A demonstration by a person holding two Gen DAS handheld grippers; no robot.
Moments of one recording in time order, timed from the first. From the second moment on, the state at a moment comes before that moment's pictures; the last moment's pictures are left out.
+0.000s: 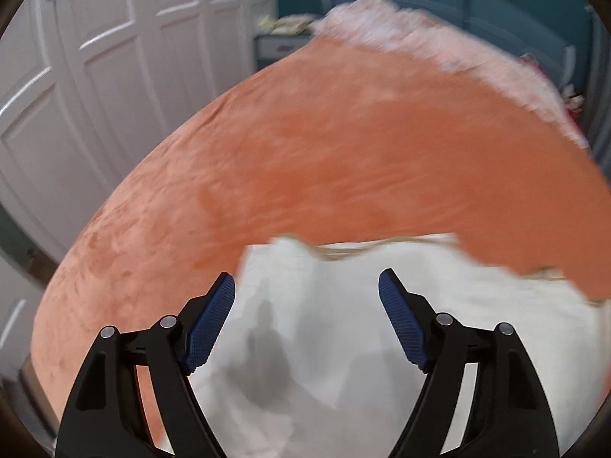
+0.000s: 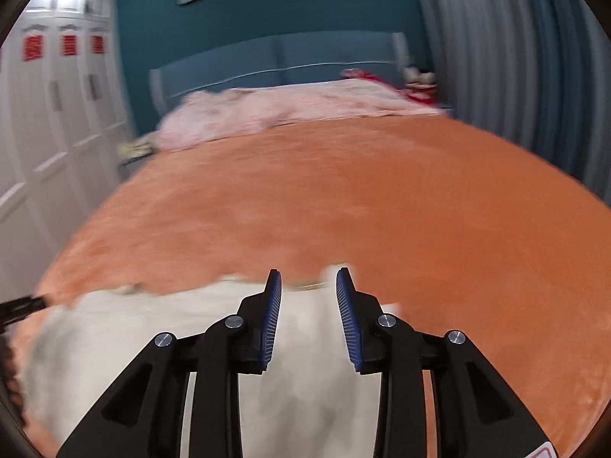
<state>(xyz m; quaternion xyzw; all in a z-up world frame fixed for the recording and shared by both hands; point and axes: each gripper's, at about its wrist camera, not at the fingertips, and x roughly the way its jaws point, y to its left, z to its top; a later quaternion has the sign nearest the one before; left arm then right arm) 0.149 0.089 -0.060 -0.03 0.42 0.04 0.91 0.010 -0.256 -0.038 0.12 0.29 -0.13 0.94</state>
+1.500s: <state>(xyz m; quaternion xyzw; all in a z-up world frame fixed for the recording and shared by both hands) 0.159 -0.032 -0.151 0.07 0.44 0.01 0.89 0.074 -0.152 -0.136 0.07 0.40 0.01 0.91</state>
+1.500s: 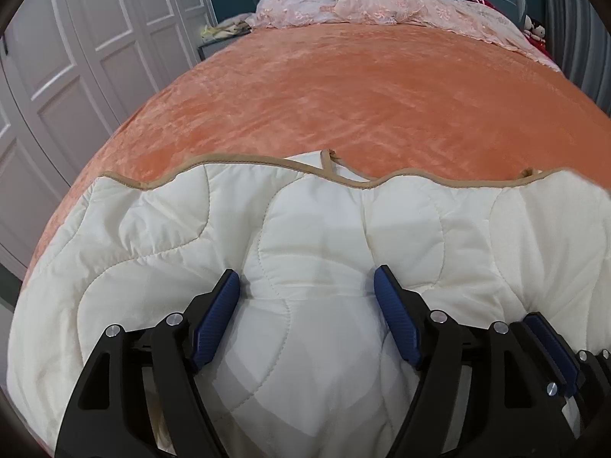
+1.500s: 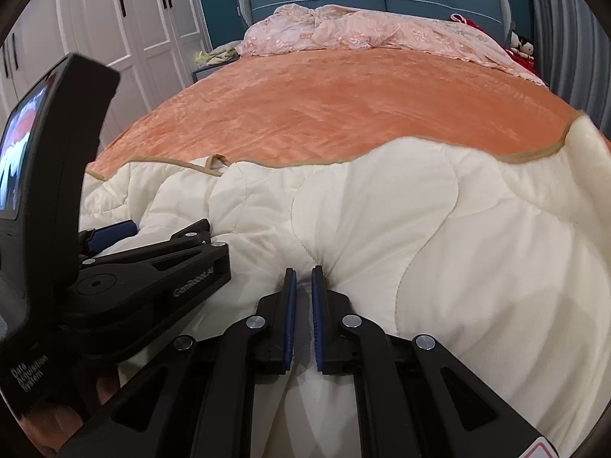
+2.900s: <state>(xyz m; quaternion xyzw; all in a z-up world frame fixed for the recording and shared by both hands) 0.033 0.234 -0.142 -0.31 0.50 0.08 0.80 -0.089 -0.053 -0.095 0.01 0.42 0.09 0.90</state>
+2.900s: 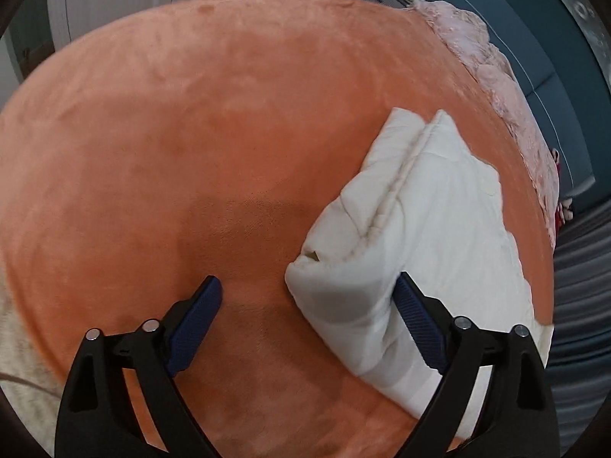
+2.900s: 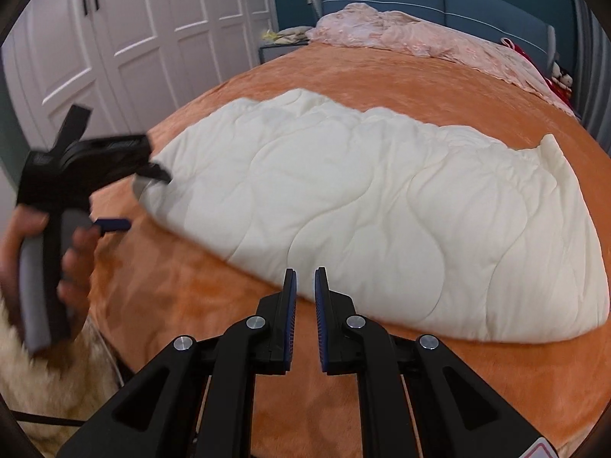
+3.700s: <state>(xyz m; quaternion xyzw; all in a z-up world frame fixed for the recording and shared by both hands) -0.017 -0.093 0.046 0.00 0.39 -0.26 0.88 -0.162 -0.154 -0.077 0.02 0.39 0.02 0.92</state>
